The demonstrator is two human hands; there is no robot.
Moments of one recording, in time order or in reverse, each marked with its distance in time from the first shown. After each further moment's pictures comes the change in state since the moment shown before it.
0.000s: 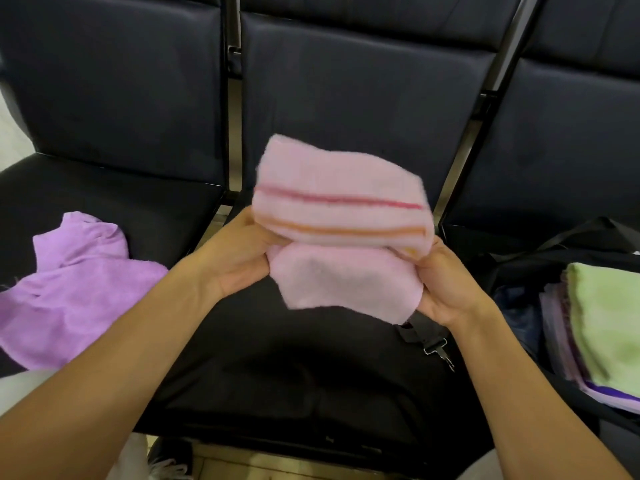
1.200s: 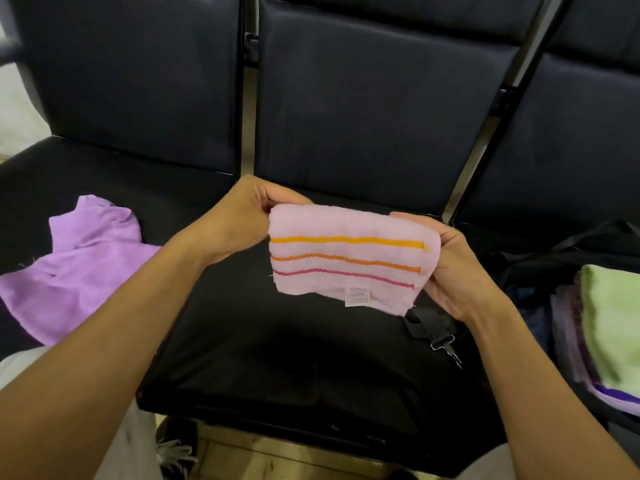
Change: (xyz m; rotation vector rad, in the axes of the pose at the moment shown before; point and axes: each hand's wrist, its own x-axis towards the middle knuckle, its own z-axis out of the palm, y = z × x) left_hand -0.003 0.019 -0.019 0.684 0.018 0.260; right_hand 0.001 -0.004 0.003 -0.211 0.164 -0.083
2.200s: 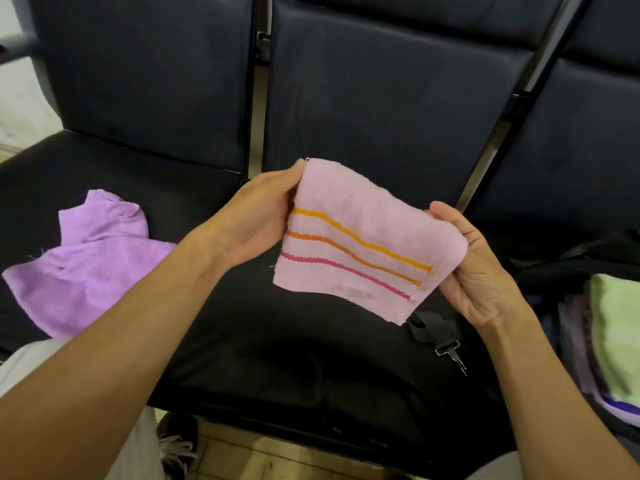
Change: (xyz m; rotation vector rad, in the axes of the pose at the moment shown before) left_hand 0.007 0.004 0.012 -0.506 0.104 -0.231; right_hand 0.000 0.000 -0.009 0.290 -0.077 -0.072
